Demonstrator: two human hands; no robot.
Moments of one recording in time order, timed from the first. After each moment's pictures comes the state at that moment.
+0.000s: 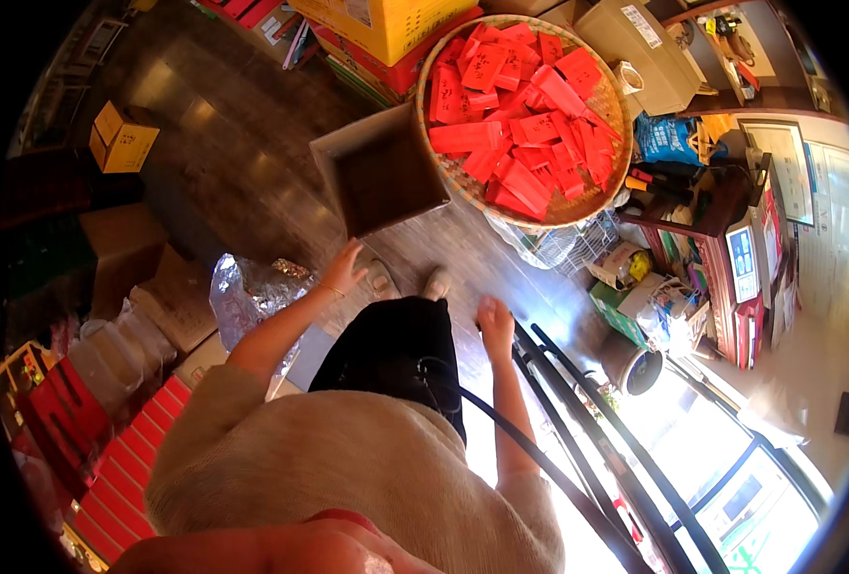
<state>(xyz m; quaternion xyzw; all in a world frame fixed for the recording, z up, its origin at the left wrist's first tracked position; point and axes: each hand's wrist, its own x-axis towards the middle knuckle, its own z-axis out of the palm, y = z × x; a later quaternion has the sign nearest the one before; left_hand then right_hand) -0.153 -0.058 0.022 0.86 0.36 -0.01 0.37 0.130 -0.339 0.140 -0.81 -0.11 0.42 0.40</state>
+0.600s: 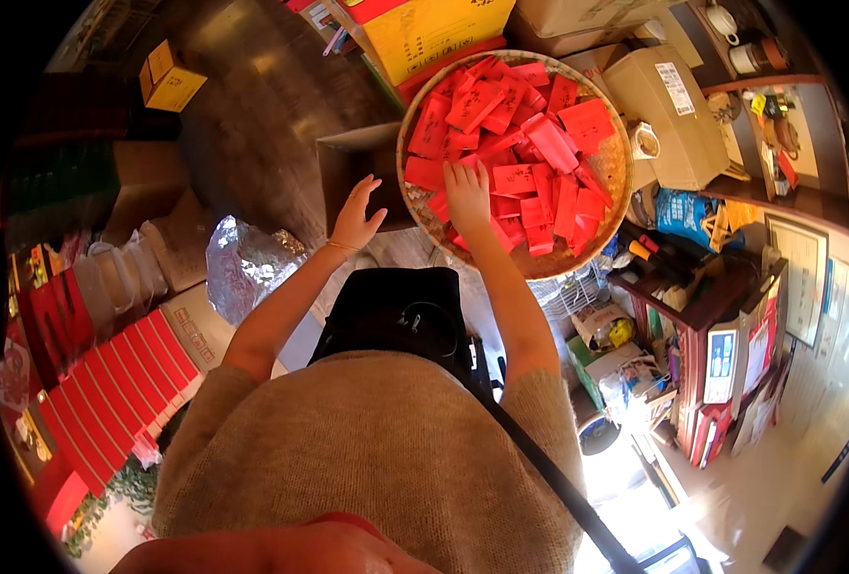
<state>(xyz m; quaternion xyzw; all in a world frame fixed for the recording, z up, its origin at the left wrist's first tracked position) 0.078 -0.006 0.171 0.77 0.47 0.23 0.36 0.336 -0.039 0.154 -0.67 -0.73 0.02 0.15</state>
